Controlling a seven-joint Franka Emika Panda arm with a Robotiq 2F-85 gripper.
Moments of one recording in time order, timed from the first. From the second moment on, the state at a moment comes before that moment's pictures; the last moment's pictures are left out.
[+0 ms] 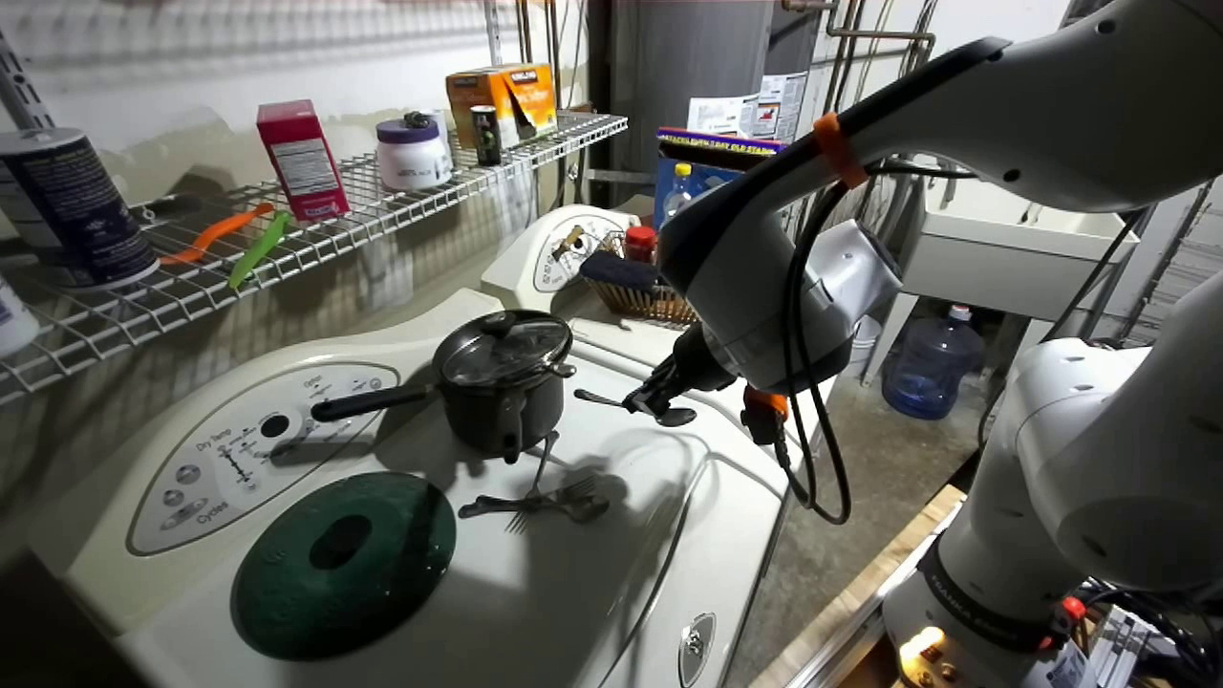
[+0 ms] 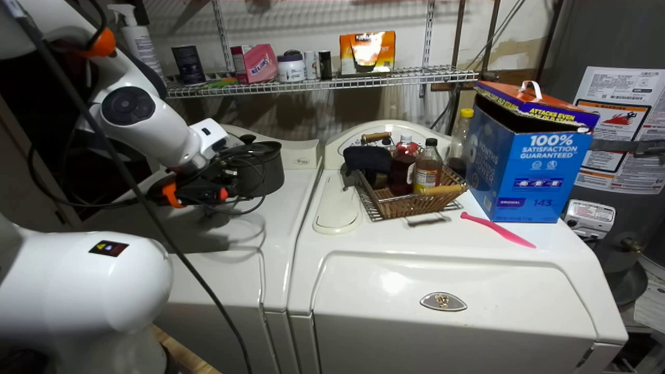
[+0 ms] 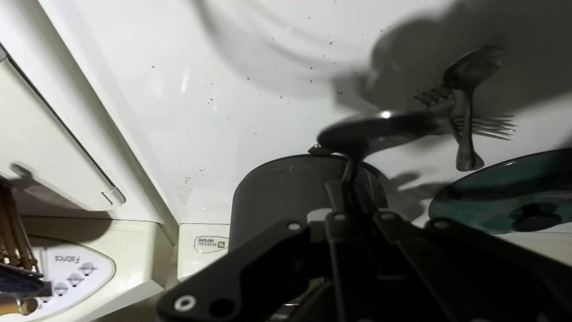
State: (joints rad) arm 0.49 -0.35 0.27 -2.76 1.99 3.27 -1.73
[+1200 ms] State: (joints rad) arm 0.16 -0.35 0.17 -2.60 1.55 3.34 -1.41
